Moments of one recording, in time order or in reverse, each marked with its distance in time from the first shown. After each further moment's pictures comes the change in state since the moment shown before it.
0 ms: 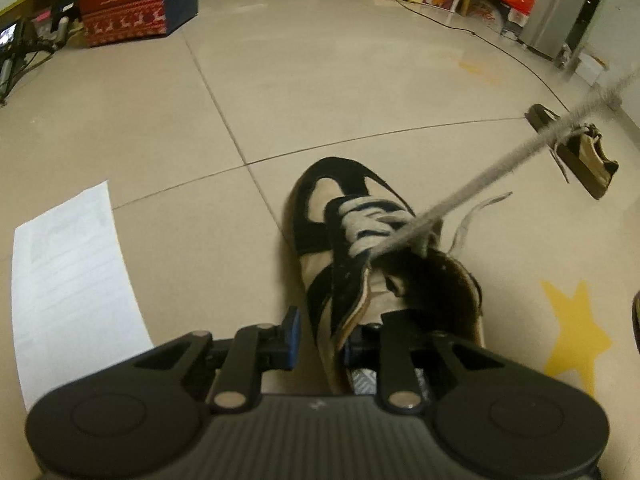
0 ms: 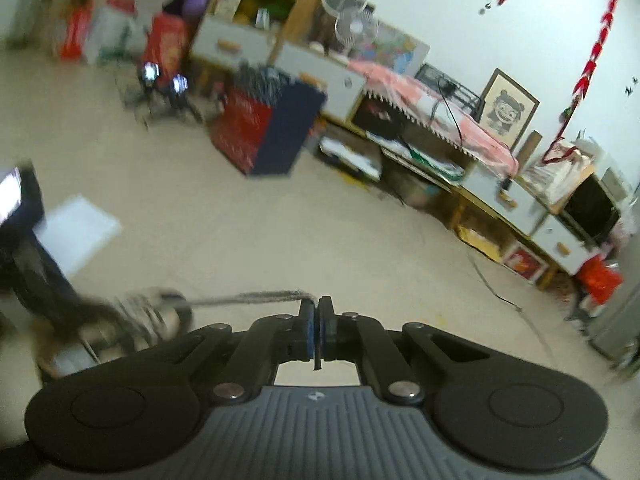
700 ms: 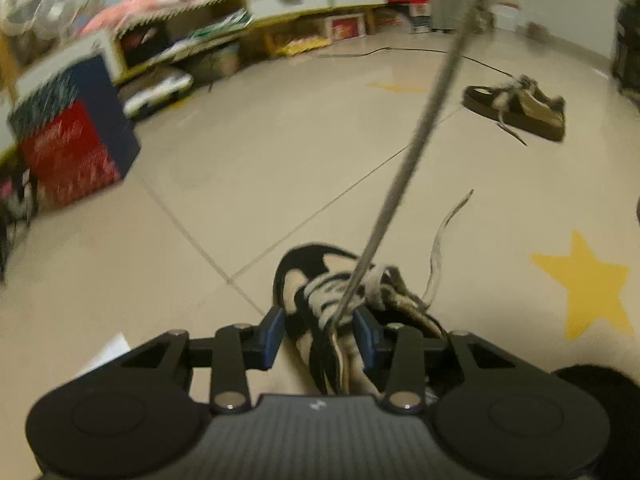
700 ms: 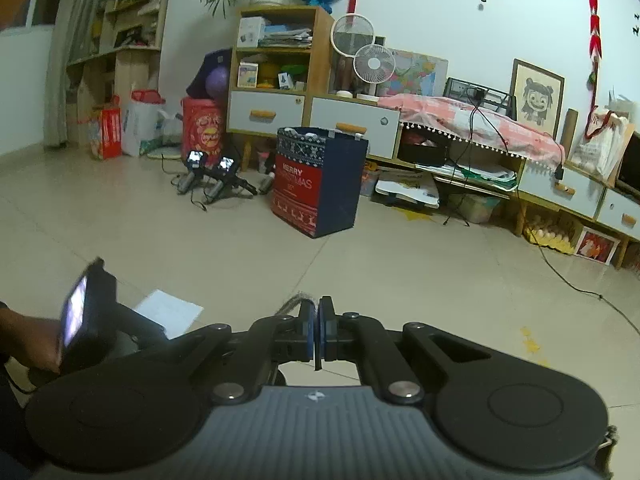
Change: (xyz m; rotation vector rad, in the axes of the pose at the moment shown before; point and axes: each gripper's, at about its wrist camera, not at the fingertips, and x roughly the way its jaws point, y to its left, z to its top) left arm -0.029 -0.043 0.007 0.434 -0.227 0.057; right arm -0.018 -0.004 0.023 0.212 -0.124 0.224
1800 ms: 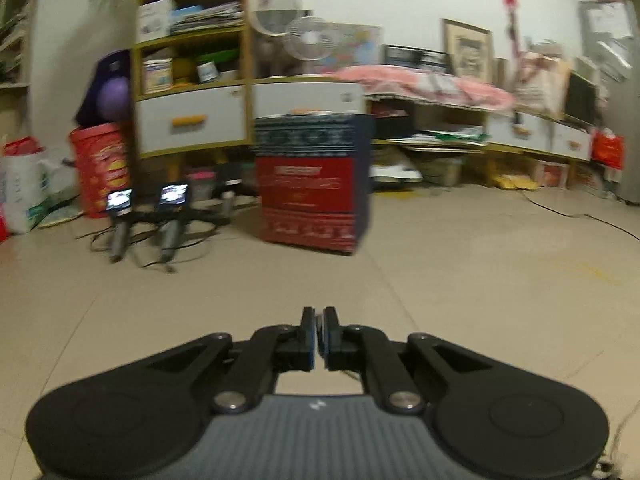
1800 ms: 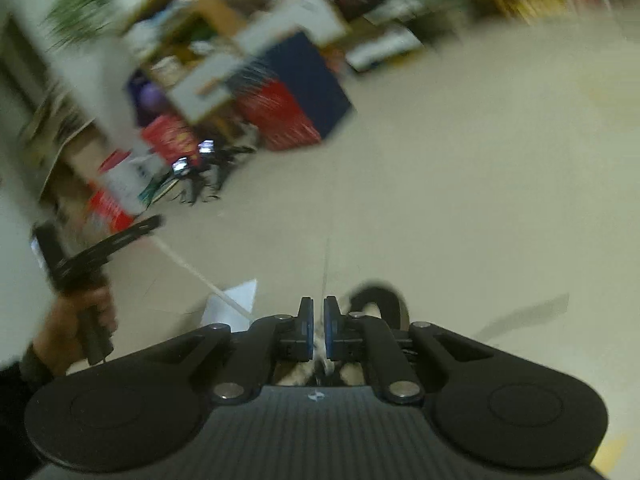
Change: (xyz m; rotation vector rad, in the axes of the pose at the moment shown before) left arm -0.053 0.202 -0.001 -0.510 -0.263 0.430; right arm 0.111 -0.038 -0.105 0.721 0.239 0.178
